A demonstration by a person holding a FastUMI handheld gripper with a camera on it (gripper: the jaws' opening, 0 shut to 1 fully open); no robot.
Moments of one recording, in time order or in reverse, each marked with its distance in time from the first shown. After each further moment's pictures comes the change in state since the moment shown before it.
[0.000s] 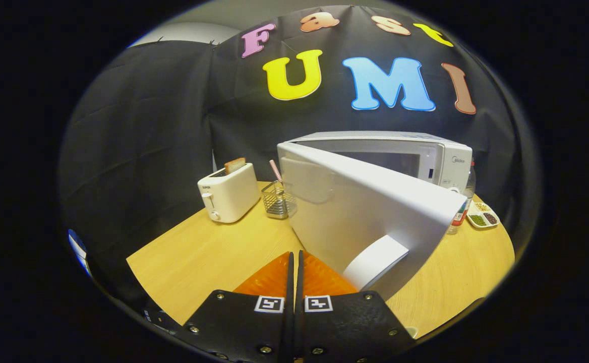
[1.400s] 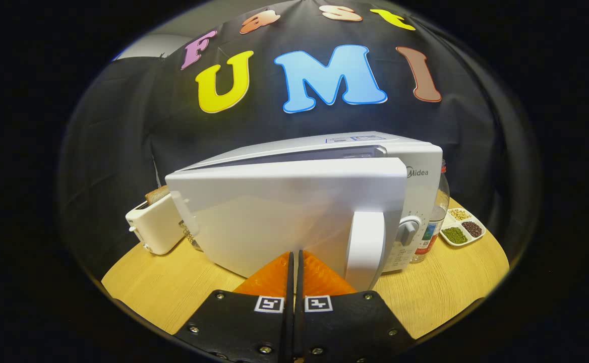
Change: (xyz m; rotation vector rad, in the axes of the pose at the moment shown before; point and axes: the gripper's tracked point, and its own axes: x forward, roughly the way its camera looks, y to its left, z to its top) arm 0.088 -0.162 0.048 0.114 -0.059 -0.183
